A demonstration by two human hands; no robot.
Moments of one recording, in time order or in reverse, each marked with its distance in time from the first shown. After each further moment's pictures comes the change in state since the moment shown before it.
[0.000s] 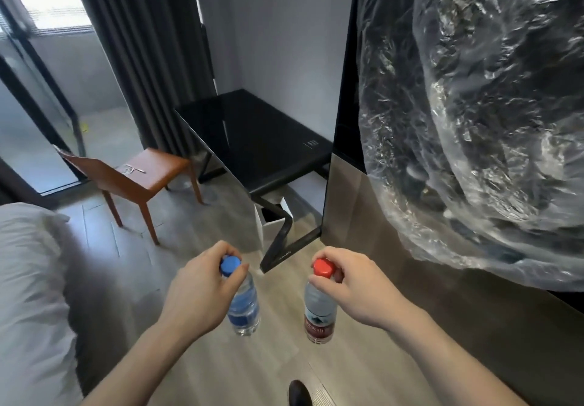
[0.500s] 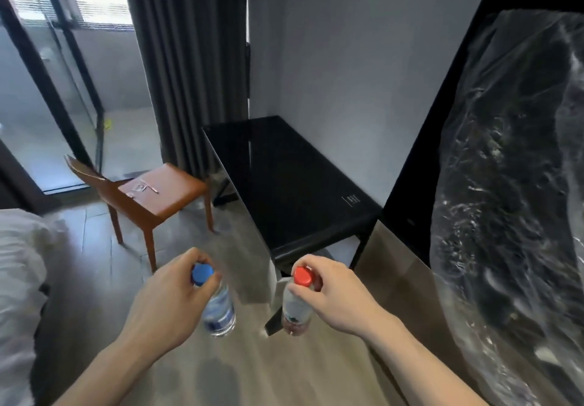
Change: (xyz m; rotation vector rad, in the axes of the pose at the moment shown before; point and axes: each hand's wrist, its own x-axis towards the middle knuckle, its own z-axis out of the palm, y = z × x) left_hand 0.264 -0.117 -0.076 -0.012 0.171 -0.147; right_hand 0.343 -0.048 0.011 -0.046 -0.097 -0.131
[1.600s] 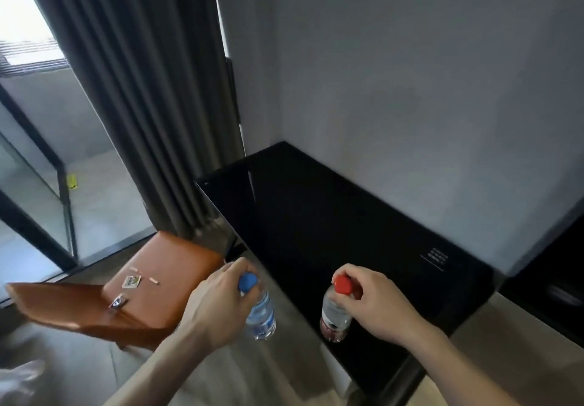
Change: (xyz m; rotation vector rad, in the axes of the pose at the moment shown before) left_hand 0.531 -0.124 0.010 0.100 -0.249 0.234; right_hand 0.476 0.022 0.026 0.159 0.103 0.306
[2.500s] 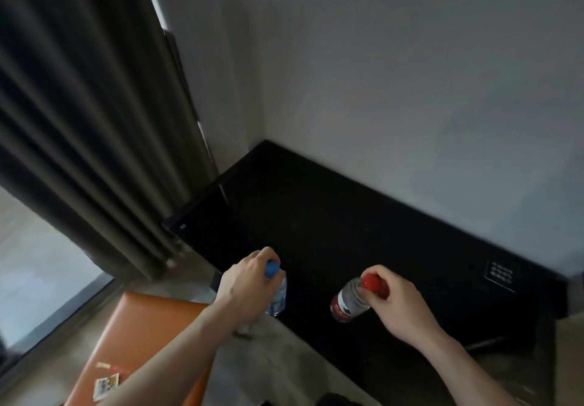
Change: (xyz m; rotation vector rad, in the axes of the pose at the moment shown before) left_hand 0.401 -0.172 0.015 0.028 -0.283 0.258; right_hand 0.312 -0.035 0.071 0.215 0.185 0.416
